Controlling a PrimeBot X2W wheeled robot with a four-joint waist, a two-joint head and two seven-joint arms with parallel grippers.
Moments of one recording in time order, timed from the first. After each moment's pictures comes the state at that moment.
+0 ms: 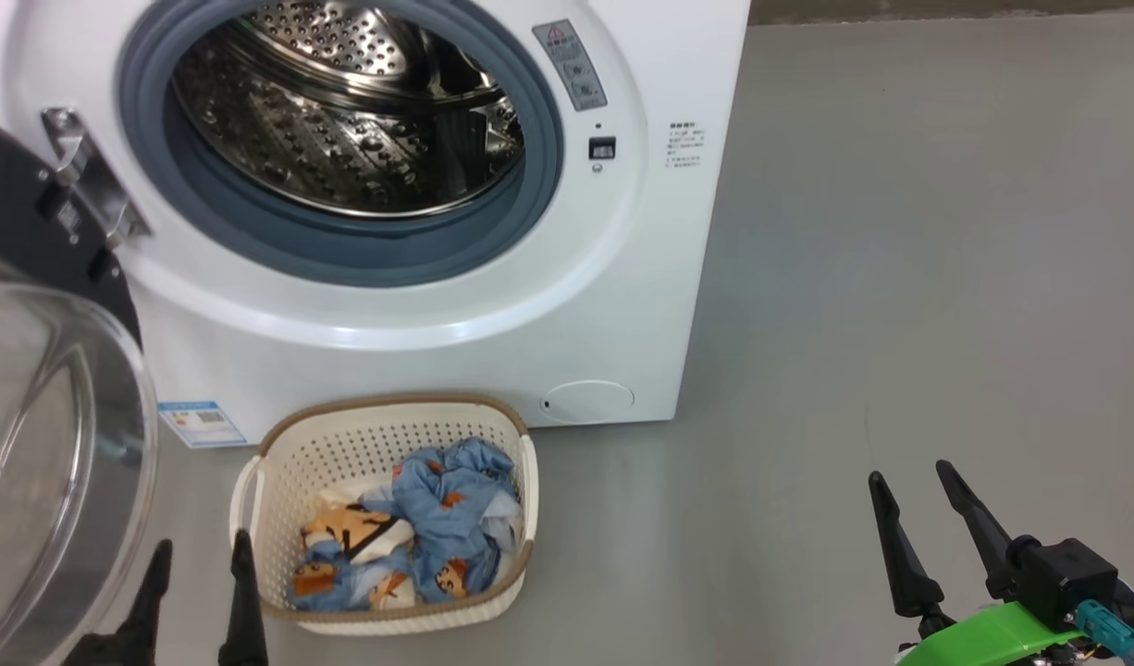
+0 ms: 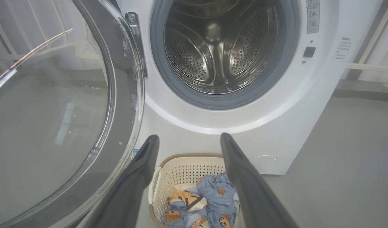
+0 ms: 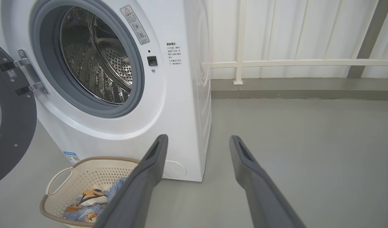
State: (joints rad) left arm 0.06 0.04 0.08 0.15 -0.15 -0.02 -0.26; right arm 0.00 -0.10 -0.02 0.15 0.19 0.13 -0.25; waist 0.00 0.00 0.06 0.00
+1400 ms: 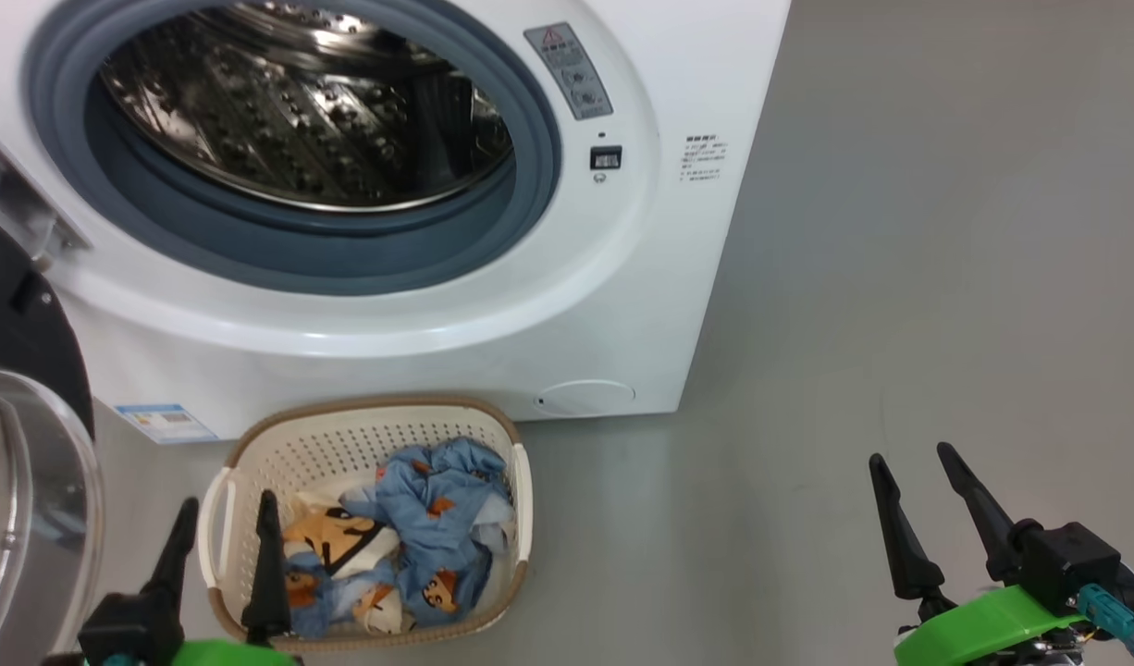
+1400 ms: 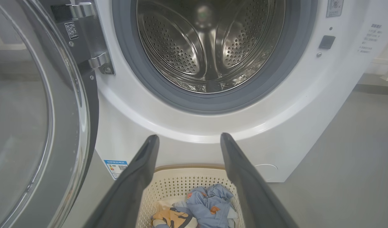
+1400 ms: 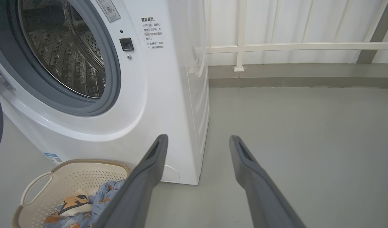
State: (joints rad) left arm 0.01 0.04 0.03 0.16 -0.16 -0.01 -0.26; right arm -0.02 -0.11 -0.02 0.15 0.19 0.13 -0.25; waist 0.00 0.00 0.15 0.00
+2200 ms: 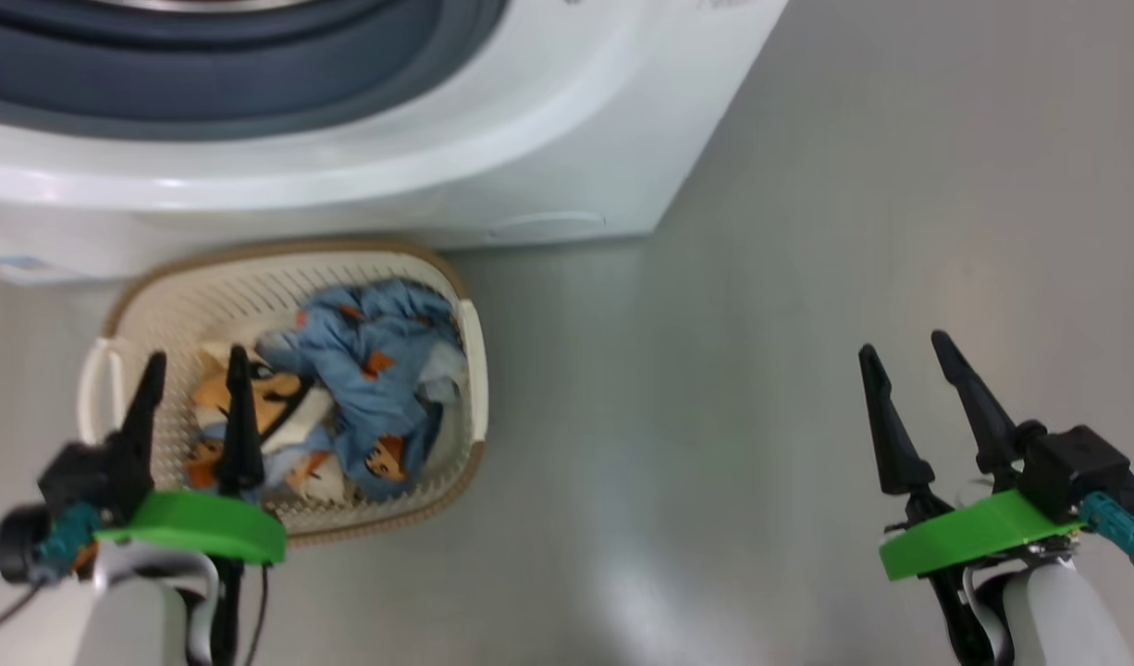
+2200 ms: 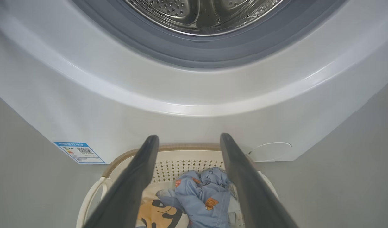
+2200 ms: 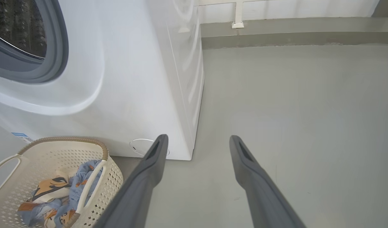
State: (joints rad) left arm -0.30 0.06 0.05 0.31 -0.16 -0.05 -0.26; right arm -0.19 -0.10 0.00 0.13 0.19 0.13 -0.25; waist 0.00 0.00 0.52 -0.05
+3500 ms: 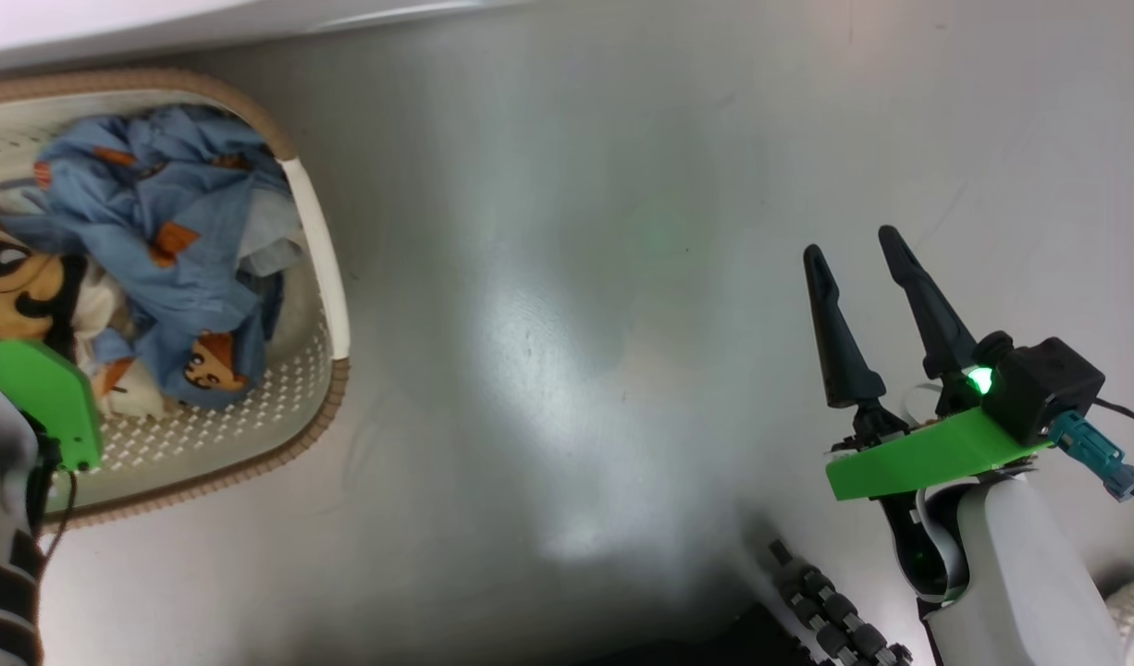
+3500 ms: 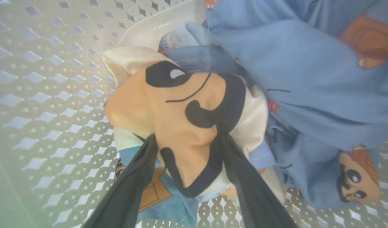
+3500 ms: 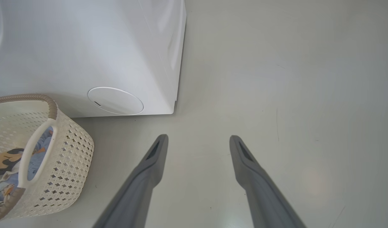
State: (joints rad) left arm -0.75 0.31 -0.01 0.92 -0.06 -0.03 0.09; right arm -0.35 -0.06 0.07 0.12 0.22 0.13 -0.25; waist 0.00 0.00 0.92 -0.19
